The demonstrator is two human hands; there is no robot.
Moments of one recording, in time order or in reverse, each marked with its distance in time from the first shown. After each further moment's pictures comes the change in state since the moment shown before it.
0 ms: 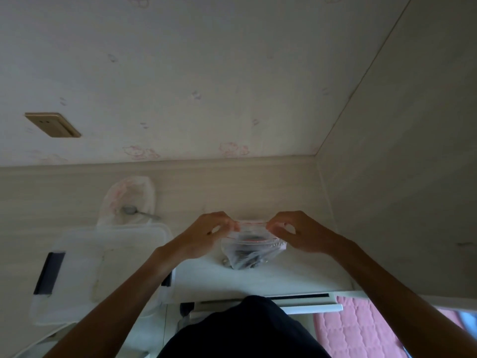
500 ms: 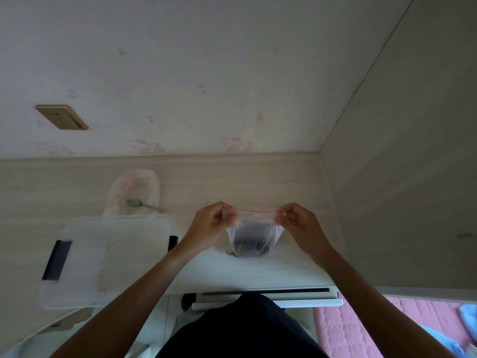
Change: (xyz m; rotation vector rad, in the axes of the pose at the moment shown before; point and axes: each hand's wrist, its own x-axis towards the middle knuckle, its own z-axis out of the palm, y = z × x) left_hand -0.003 -0.002 0.021 -0.168 0.330 -0.128; right_hand -0.008 0.004 0.039 0.577 0.425 0.231
